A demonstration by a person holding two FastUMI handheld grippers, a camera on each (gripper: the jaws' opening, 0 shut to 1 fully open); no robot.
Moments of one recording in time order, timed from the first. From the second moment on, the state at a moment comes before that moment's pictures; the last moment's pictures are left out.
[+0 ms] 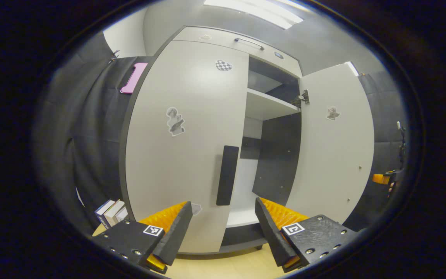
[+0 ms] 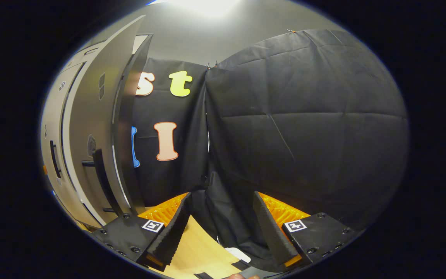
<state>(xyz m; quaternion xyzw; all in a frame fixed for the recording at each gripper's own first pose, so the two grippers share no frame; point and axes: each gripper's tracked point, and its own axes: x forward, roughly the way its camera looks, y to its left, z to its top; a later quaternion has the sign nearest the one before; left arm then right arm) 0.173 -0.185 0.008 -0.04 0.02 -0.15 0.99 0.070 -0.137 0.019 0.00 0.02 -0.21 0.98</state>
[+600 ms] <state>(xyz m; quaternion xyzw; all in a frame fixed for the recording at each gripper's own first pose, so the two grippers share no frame) 0.232 -0.197 0.016 -0.03 0.03 -0.08 1.00 0.174 -0.187 -0.021 0.02 0.05 -0.15 0.99</state>
